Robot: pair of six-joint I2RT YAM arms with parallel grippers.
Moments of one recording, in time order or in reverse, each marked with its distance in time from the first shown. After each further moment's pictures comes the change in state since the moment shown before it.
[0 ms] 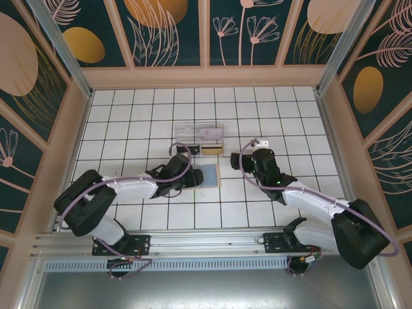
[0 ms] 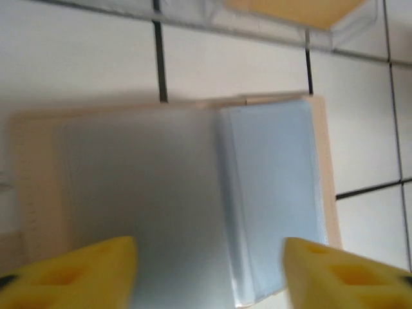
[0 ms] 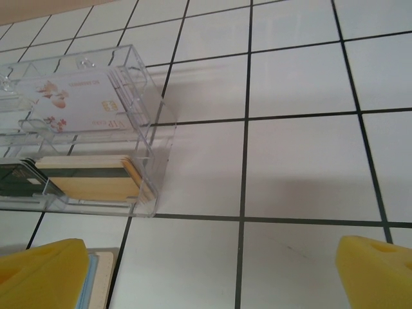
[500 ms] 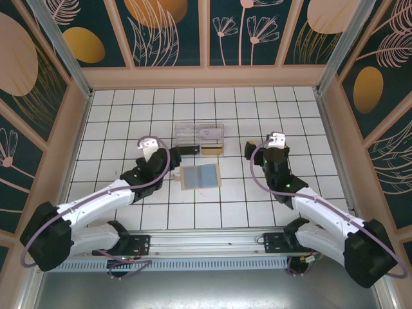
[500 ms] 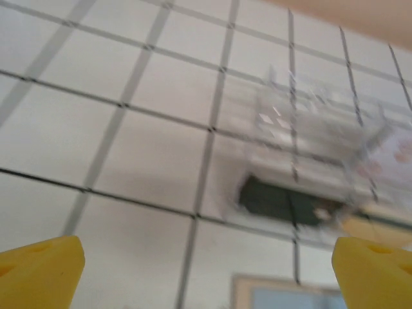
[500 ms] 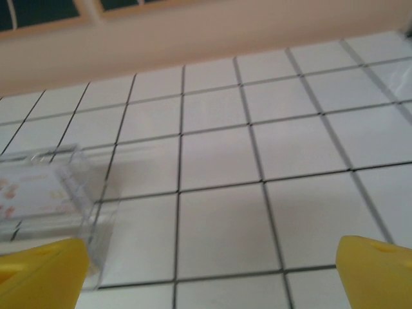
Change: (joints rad) left arm 0.053 -0.328 0.016 -0.214 -0.665 0.084; right arm -0.055 -0.165 -0.001 -0.008 0.235 -0.095
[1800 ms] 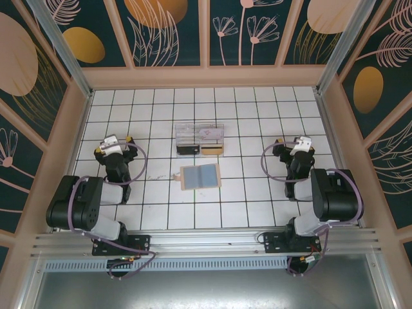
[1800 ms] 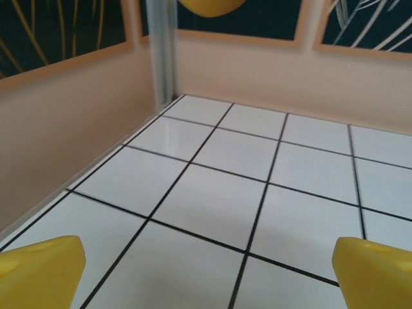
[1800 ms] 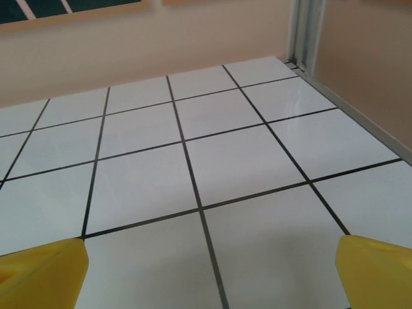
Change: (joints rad) left arm 0.674 0.358 -0.407 1.317 0.281 0.658; right arm -0.578 0.569 -0.216 0.937 -0.377 -0.205
